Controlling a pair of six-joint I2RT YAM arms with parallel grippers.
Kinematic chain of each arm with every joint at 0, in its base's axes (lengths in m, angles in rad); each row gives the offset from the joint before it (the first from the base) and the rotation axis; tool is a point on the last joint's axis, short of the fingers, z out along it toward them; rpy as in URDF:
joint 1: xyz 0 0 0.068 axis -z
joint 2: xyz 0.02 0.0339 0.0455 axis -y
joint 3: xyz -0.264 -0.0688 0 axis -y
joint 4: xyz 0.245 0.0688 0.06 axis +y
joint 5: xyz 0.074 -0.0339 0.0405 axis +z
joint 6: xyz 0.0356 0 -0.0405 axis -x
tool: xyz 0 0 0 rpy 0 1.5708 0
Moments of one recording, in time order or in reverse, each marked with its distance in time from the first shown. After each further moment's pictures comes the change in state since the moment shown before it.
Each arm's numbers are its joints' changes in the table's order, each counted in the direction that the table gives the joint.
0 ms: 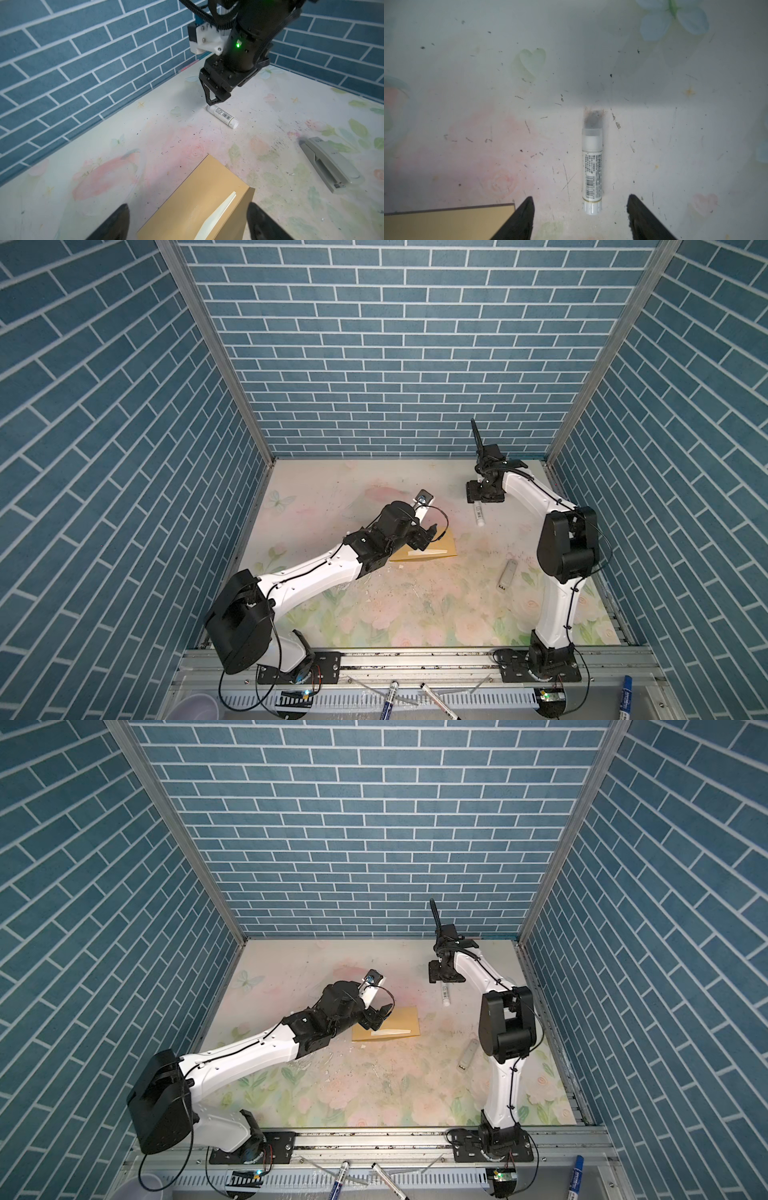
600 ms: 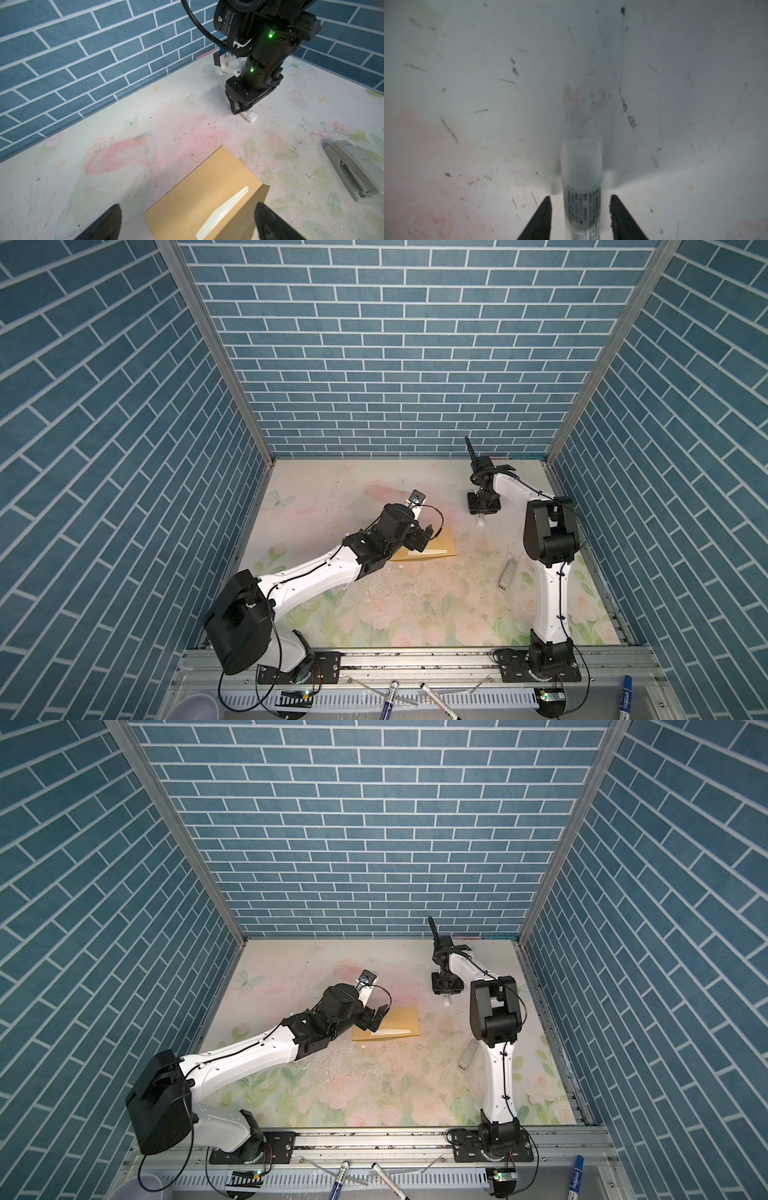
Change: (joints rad) left arm -0.002 0.003 -0.023 0.026 0.087 0.074; right arm 0.029 -0.187 0.058 0.052 0.007 -0.007
